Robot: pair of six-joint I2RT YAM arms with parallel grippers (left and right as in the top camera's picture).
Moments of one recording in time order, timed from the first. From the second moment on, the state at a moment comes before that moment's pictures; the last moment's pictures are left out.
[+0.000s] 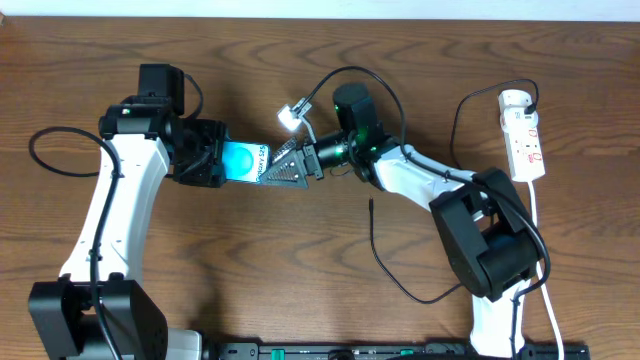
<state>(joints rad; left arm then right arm) 0.00 1.60 1.33 -1.05 0.29 -1.45 0.55 2.08 1.26 0.34 -1.29 0.50</state>
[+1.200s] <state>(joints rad) -0.06 1.60 1.33 -1.05 0.31 -1.45 0.60 2.08 1.26 0.38 -1.16 0.57</state>
